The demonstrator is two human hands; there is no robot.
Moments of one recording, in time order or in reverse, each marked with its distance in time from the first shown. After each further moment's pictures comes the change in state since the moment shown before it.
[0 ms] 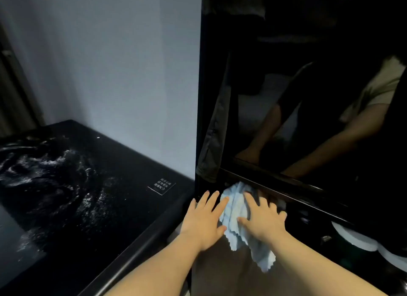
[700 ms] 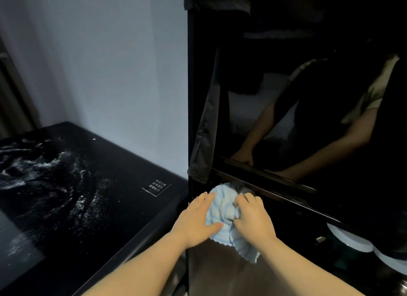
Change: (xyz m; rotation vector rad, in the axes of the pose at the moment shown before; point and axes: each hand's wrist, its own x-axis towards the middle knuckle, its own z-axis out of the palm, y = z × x) left_hand 0.012 -0.010 0.008 -0.462 0.040 -0.068; right_hand 0.000 0.002 0.005 0.171 0.300 -0.288
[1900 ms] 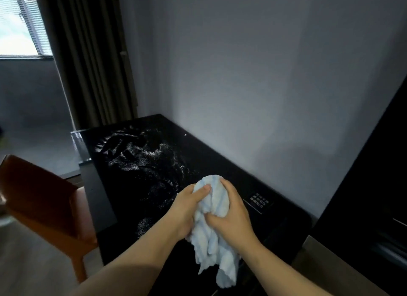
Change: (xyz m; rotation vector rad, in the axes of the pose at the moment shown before) left_hand -0.112 -0.215 -0.200 -1.344 0.451 -0.406; right_hand 0.067 -0.338 0.090 0.998 -0.214 -0.138
